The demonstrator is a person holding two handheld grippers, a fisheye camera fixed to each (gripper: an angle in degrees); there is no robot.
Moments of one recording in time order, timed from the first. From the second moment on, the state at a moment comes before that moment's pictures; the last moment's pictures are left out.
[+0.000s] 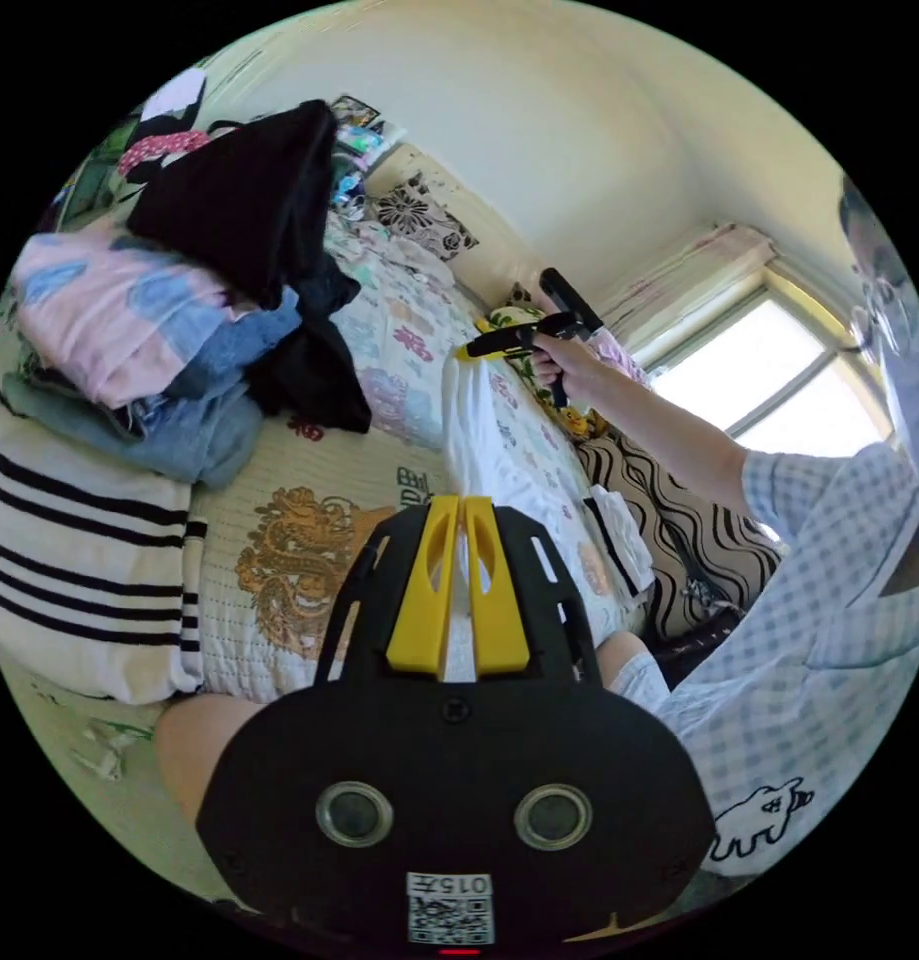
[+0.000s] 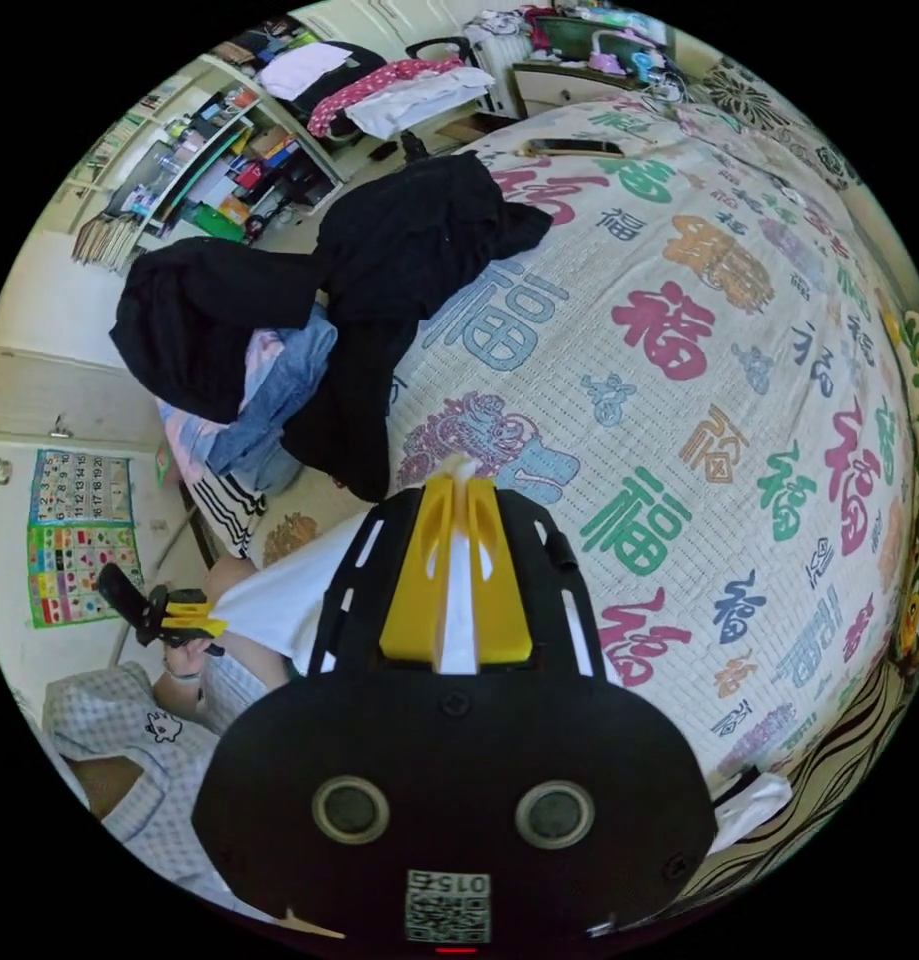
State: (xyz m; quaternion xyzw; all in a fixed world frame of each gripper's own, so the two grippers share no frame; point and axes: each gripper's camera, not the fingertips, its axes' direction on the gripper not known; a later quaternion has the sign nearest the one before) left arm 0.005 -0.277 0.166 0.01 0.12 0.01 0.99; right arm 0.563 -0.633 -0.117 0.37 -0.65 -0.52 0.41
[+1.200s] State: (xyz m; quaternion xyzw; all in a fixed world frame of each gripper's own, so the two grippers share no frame) left arm 0.348 -0.139 0.393 -0.10 0.04 0.49 0.86; right arm 0.610 -0.879 0.362 0.24 -0.88 -0.28 0.30
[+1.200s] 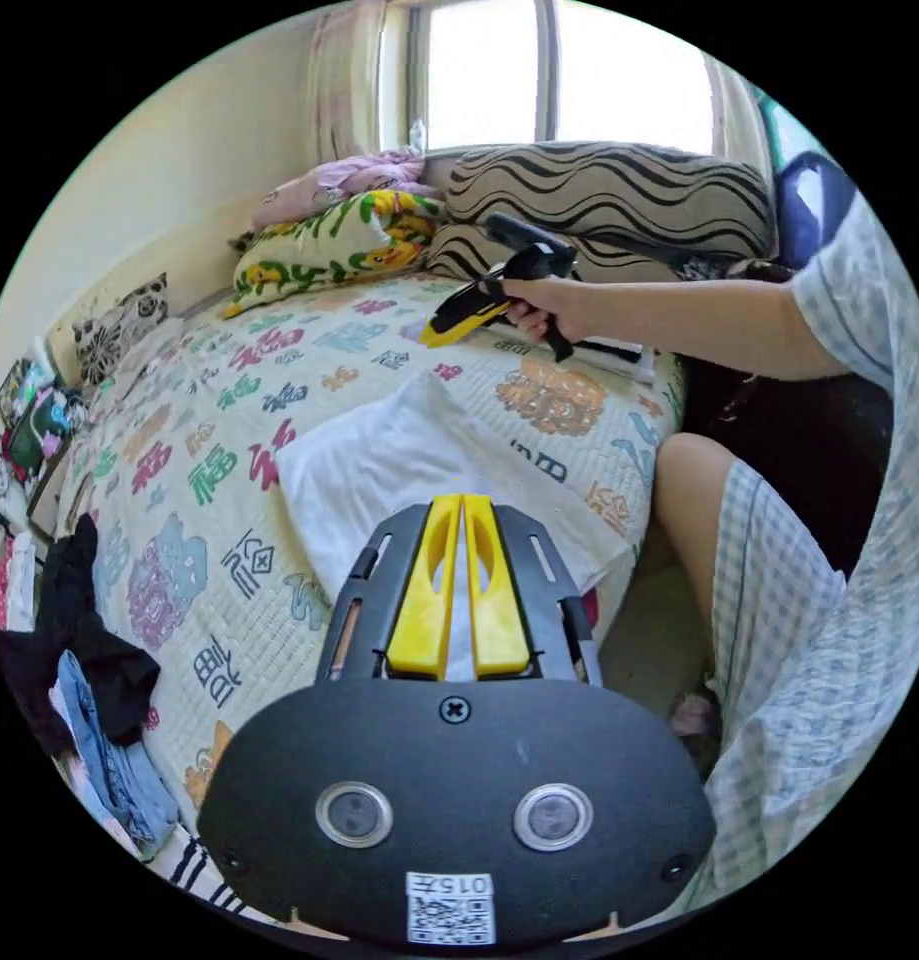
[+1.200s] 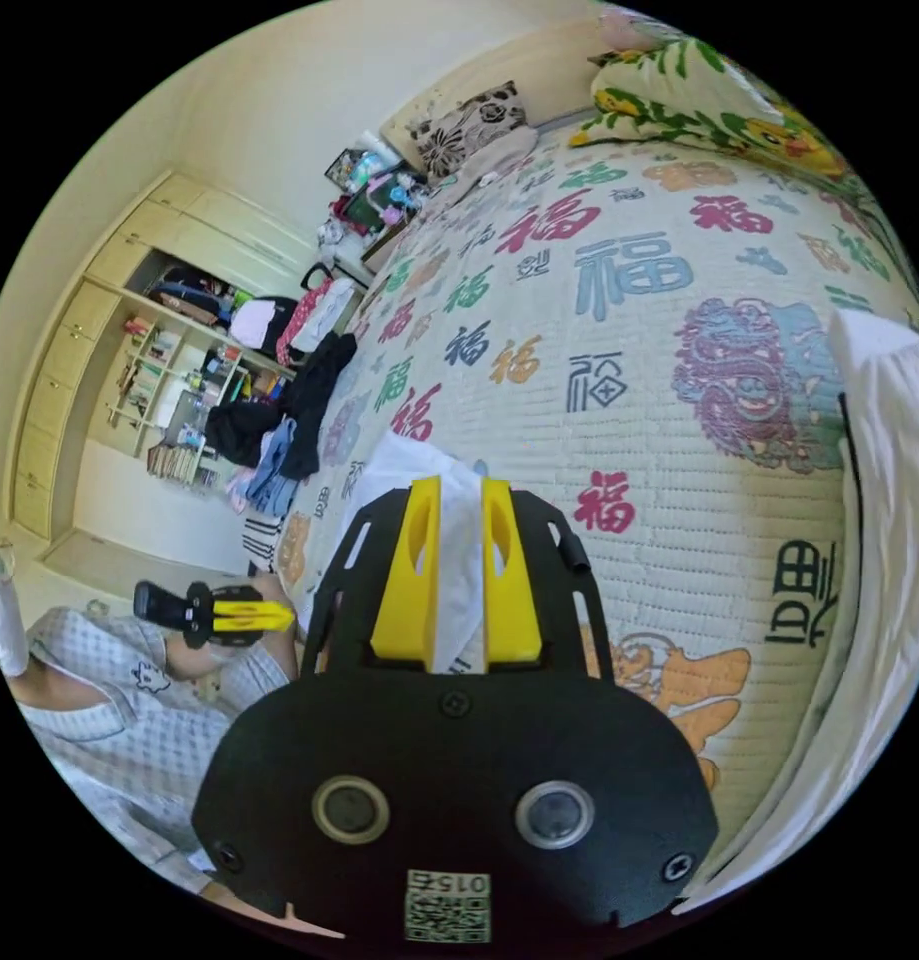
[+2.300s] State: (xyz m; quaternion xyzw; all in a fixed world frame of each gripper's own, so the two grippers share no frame) left arm 0.254 -0.445 0.554 -0.26 0.06 0.34 0.90; right arm 0.639 -0.883 0.404 0.13 -0.88 -0.32 0.32
